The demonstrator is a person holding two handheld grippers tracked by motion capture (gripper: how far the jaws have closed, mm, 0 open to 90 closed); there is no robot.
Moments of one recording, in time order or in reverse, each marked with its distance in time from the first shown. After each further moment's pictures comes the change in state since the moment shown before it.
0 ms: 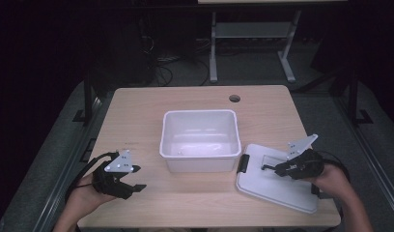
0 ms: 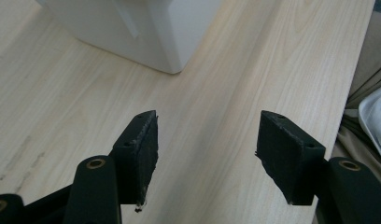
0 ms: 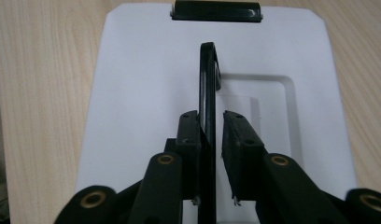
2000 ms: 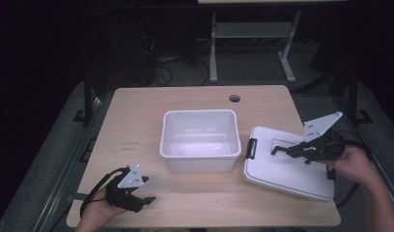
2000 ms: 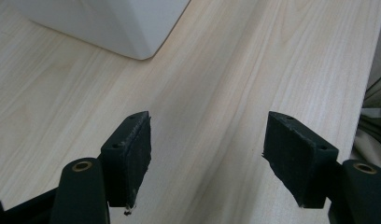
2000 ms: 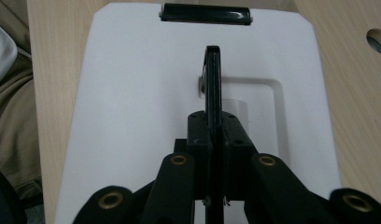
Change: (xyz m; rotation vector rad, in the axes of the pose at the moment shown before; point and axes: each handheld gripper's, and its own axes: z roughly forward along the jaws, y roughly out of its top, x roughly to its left) left arm -0.022 -0.023 0.044 -0.032 0.000 -0.009; right arm -0.007 0.037 -0.080 -0.036 -0.058 -0.097
